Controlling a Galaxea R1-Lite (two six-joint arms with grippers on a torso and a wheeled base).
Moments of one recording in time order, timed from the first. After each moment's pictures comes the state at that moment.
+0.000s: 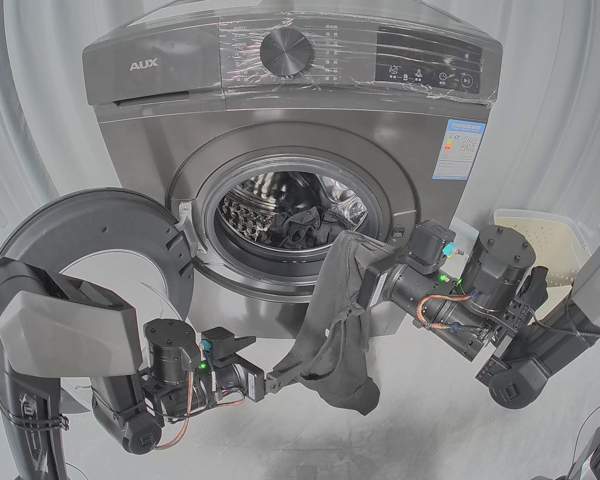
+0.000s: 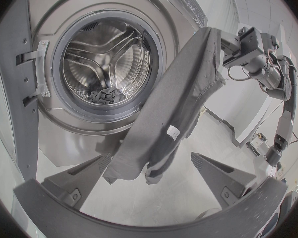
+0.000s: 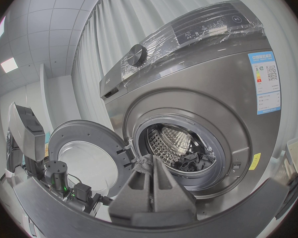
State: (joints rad) left arm -0.54 2.24 -0.39 -1.55 -0.21 -0.12; right arm 0.71 1.95 -0.70 -1.37 -0.05 0.11
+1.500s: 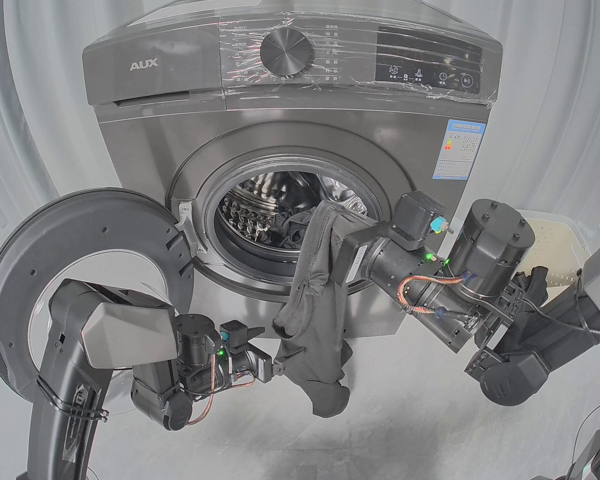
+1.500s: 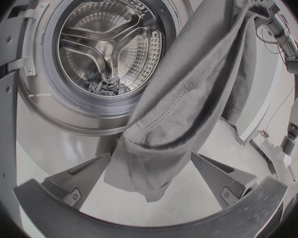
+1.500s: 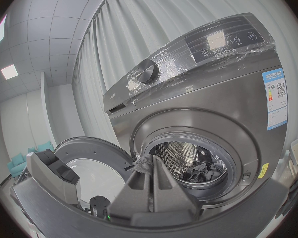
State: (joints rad) left arm -0.44 2.53 -0.71 -1.55 -0.32 -0.07; right arm 0.79 1.93 -0.84 -1.30 -0.13 0.13
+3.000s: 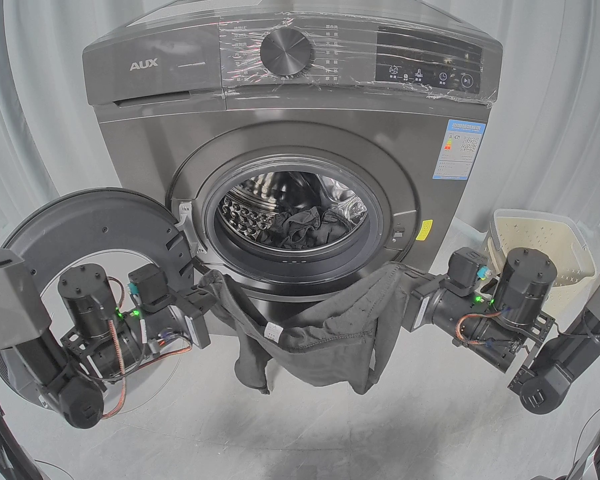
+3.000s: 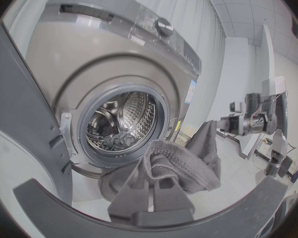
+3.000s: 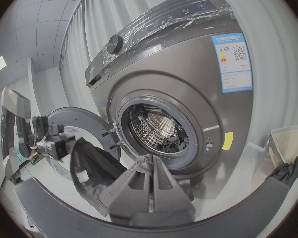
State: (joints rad) left arm -0.36 1.94 -0.36 -1.55 -0.34 -0.07; right arm 0.60 1.91 -0.50 -1.39 -0.02 0.13
